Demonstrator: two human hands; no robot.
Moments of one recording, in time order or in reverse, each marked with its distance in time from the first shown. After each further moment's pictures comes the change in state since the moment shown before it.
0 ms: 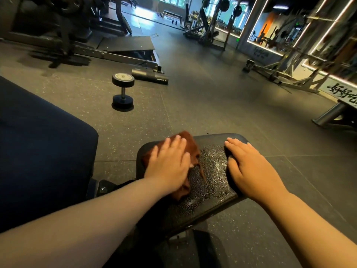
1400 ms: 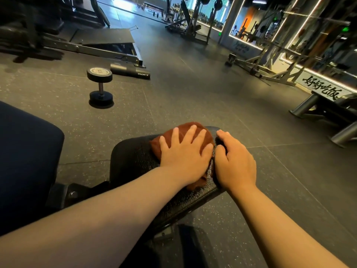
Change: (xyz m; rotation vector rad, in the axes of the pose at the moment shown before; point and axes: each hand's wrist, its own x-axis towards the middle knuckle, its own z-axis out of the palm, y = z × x) left_hand 0.022 0.089 0.014 0.032 -0.024 0.121; right_hand -0.007 -0.004 0.006 0.282 0.259 0.383
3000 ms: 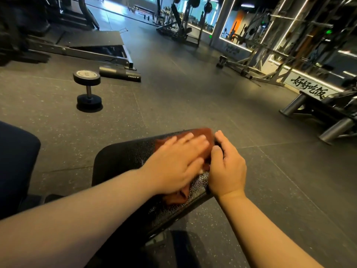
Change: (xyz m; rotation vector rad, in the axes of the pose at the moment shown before) left_hand 0.001 -0.019 -0.006 0.026 0.029 0.471; right_hand -0.001 0.012 0.009 0.335 0.182 0.035
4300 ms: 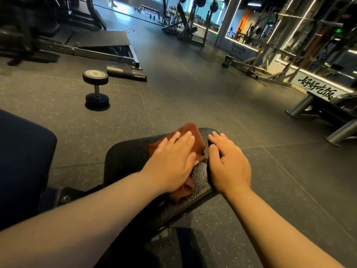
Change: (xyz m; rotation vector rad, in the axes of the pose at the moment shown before) left_hand -0.015 -0.005 -0.002 -0.025 -0.016 -0.266; right_hand 0.004 -0.005 -0.001 -0.268 -0.144 -0.112
